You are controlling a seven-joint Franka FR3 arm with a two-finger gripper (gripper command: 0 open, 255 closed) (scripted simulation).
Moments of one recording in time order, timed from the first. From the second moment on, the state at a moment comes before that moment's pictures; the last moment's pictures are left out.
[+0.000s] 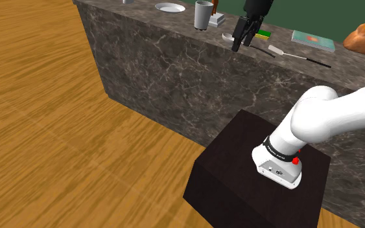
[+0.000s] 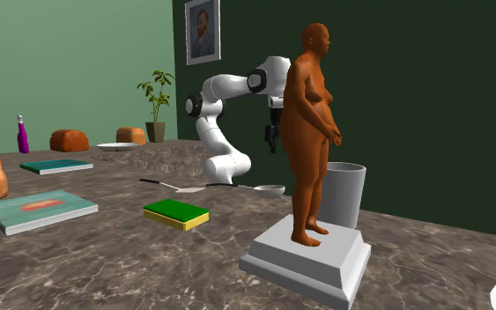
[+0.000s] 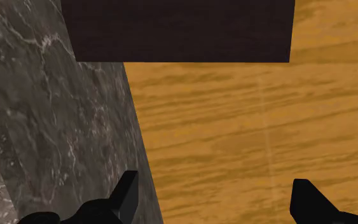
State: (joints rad) arm 0.01 -0.76 -0.04 -2.34 0.05 1.59 0.01
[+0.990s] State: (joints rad) arm -0.05 -0.64 -0.28 -2.33 -0.20 1.75 -0.37
